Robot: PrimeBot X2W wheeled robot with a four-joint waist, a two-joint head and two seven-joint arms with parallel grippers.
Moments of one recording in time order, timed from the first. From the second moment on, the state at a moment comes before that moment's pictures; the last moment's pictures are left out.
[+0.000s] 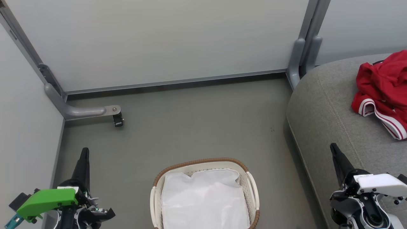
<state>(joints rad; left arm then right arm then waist) -0.10 0.05 0.11 0.25 -1.61 -0.13 0.11 -0.10 -0.05 -0.11 0.25 1.61 0.13 0.11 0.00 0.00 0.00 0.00</state>
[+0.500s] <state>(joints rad) -0.10 0.05 0.11 0.25 -1.61 -0.13 0.11 -0.10 -0.05 -0.11 0.25 1.61 0.13 0.11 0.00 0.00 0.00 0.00</state>
